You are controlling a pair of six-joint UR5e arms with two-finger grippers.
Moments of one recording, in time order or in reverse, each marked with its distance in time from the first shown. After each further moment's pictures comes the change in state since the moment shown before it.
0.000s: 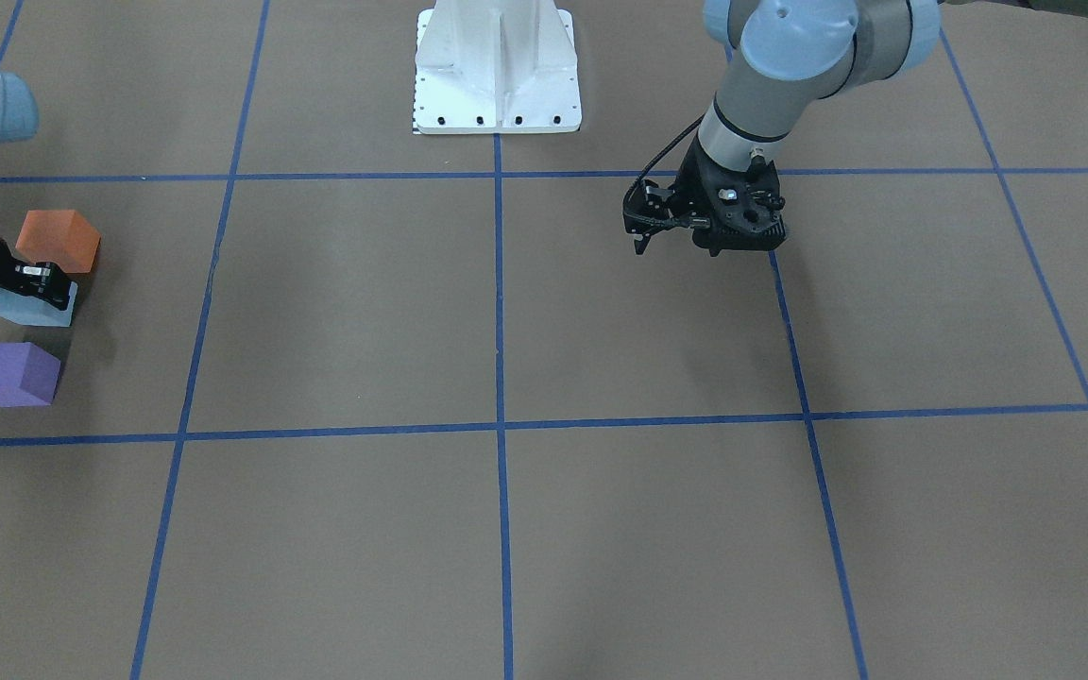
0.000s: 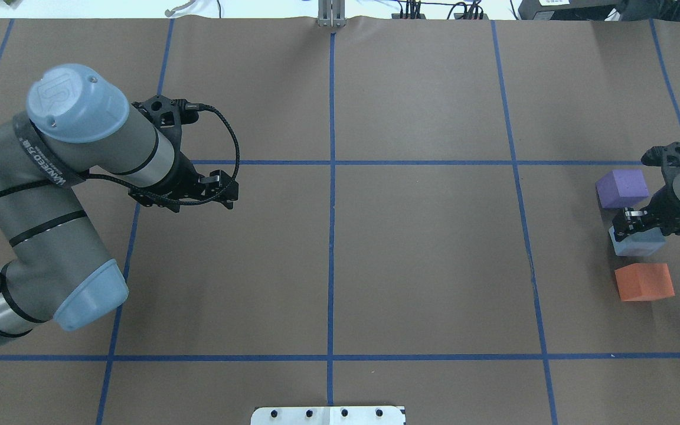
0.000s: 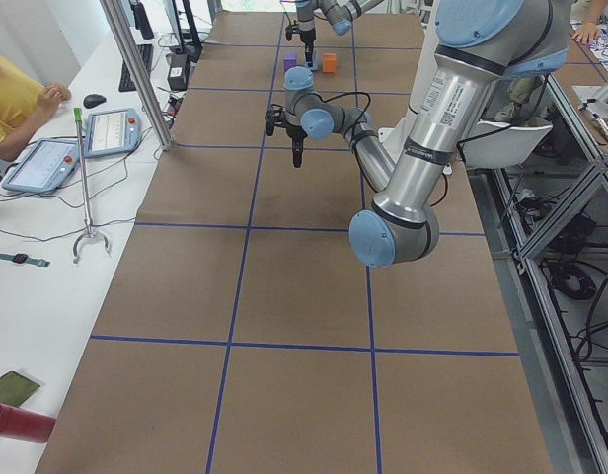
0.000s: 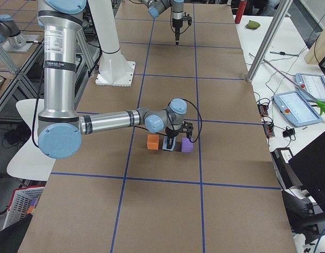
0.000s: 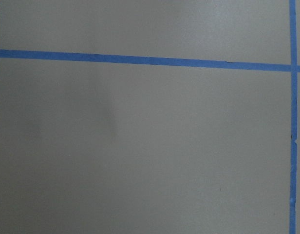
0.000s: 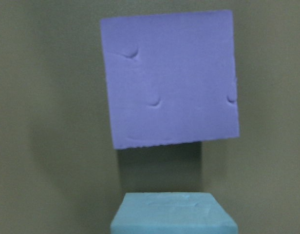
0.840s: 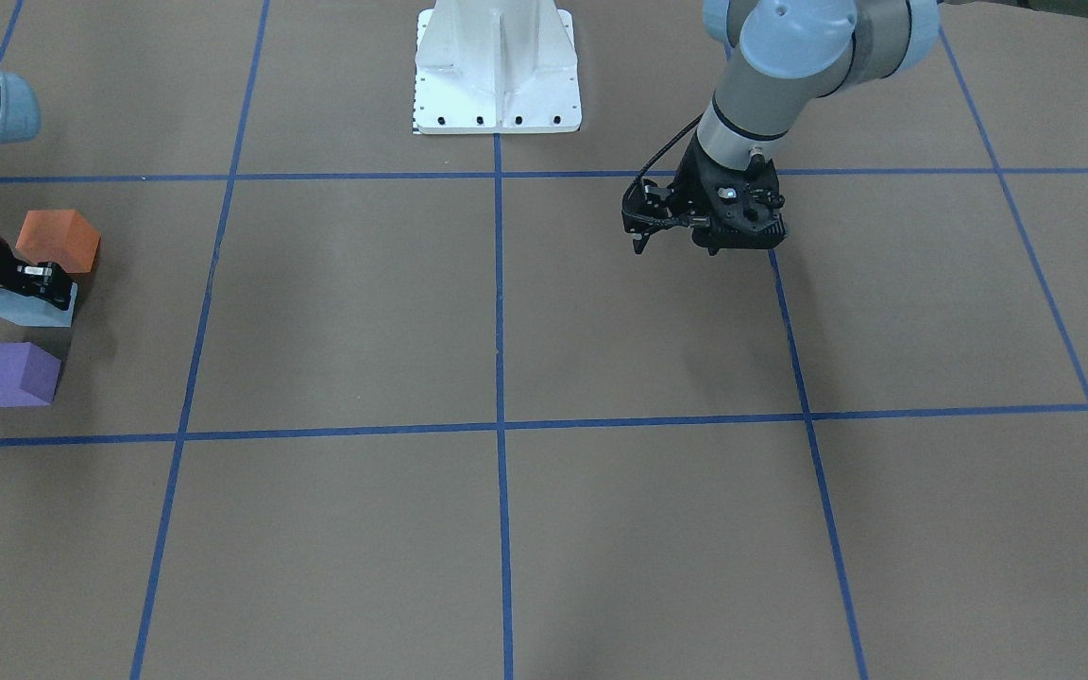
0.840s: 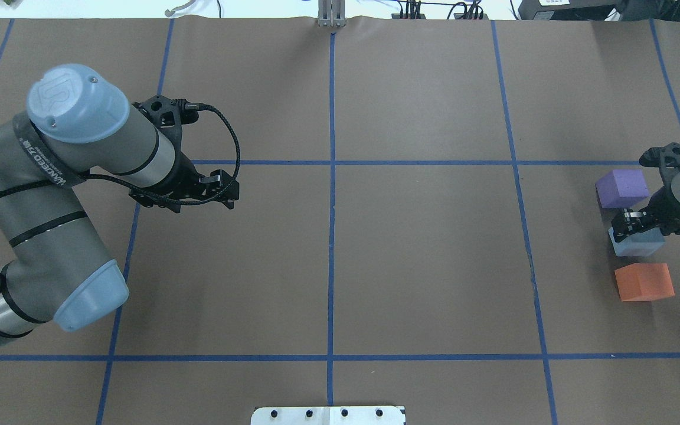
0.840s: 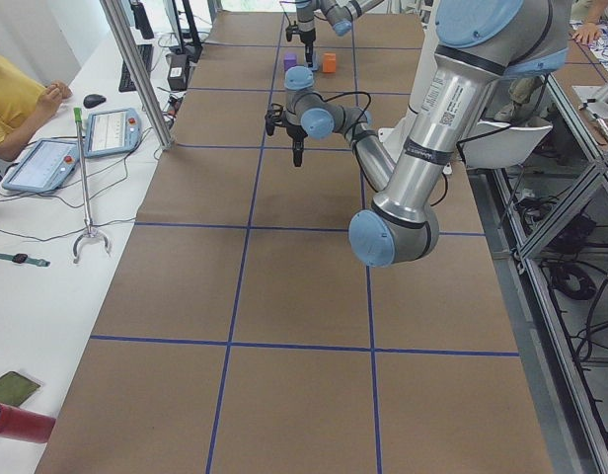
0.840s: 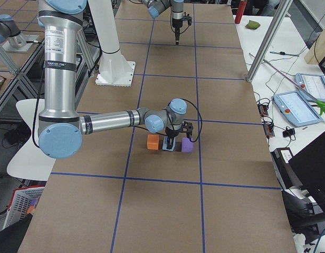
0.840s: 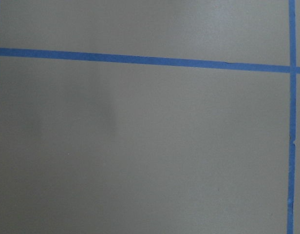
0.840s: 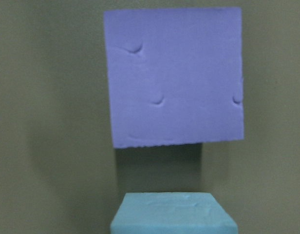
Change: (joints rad) left arm 0.001 -0.002 -0.002 0.001 0.001 -0.013; right arm -0.003 0.002 -0.001 -0.001 -0.004 -0.012
